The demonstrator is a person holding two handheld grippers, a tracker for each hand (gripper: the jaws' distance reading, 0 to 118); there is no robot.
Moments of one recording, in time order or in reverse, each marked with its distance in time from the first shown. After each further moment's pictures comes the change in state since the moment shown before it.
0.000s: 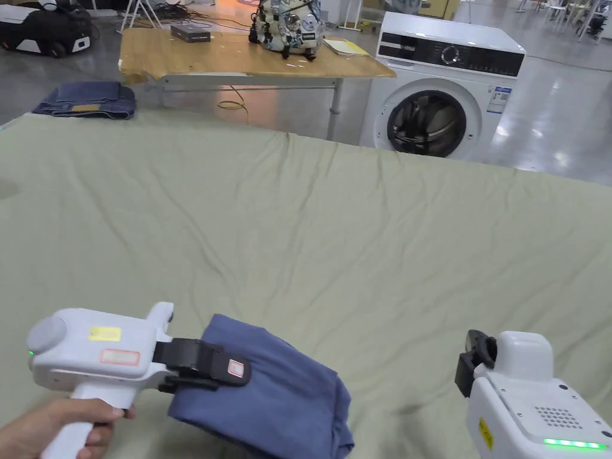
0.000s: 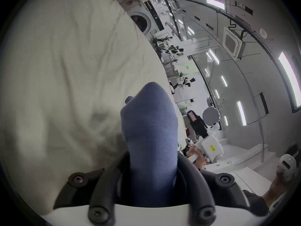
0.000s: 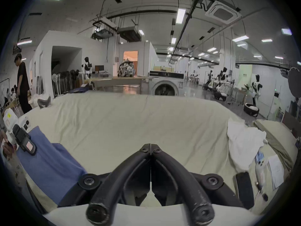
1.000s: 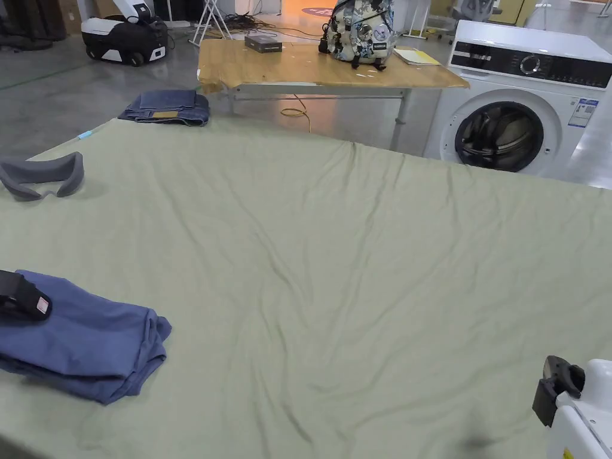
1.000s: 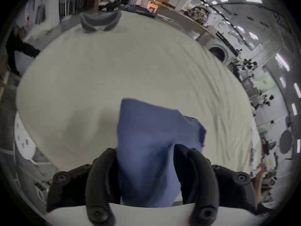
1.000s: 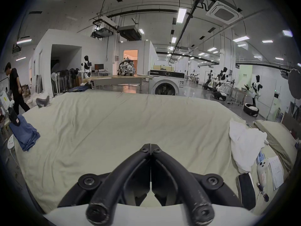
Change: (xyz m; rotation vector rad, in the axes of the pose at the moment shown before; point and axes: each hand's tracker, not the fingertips) left arm -0.034 0.048 0.279 0.217 0.922 0.034; right arm -0.012 -0.002 -0.016 -0.022 -0.005 0.005
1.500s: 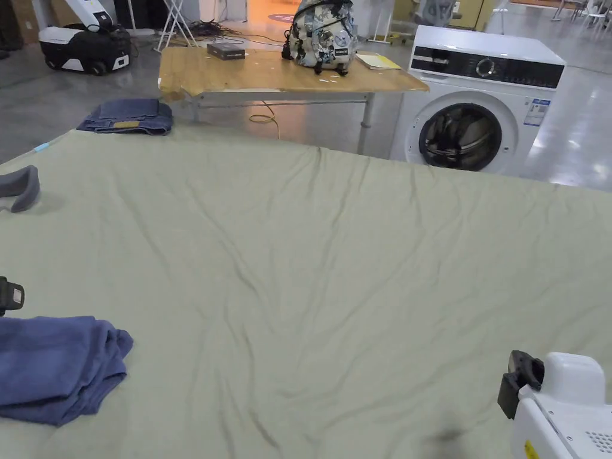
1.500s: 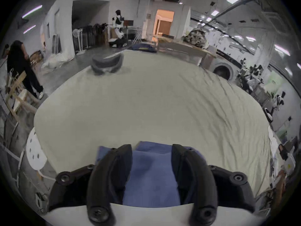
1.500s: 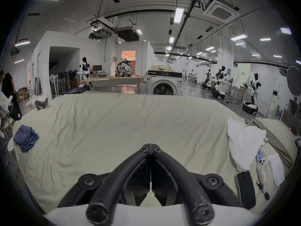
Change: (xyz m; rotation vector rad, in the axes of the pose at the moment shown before) left arm 0.076 -0.043 0.005 0.349 0.151 -0.037; right arm 0.011 -0.002 0.003 0.004 -0.012 -0.022
